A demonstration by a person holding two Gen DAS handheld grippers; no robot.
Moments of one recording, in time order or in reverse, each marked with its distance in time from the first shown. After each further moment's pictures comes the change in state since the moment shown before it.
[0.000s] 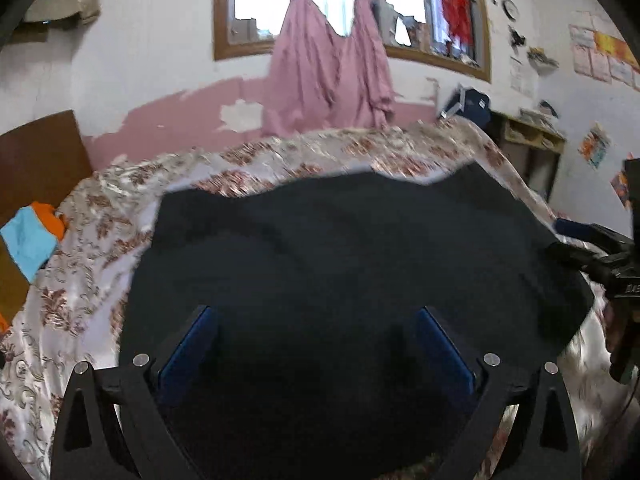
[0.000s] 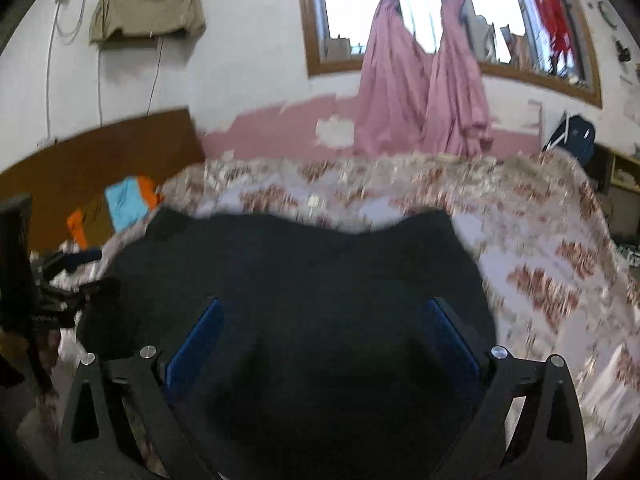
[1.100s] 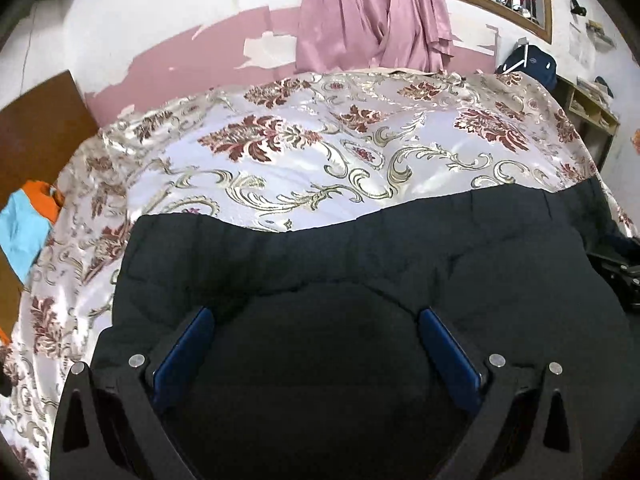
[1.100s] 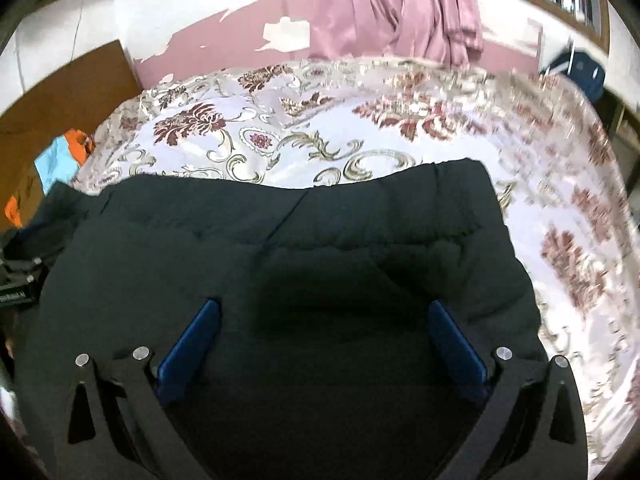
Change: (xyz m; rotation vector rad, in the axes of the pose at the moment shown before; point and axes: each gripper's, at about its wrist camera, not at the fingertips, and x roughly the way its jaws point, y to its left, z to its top) left arm 0.174 0.065 0.073 -0.059 0.252 0.113; right arm 0.176 -0.052 0.061 0.107 0.316 -0.114
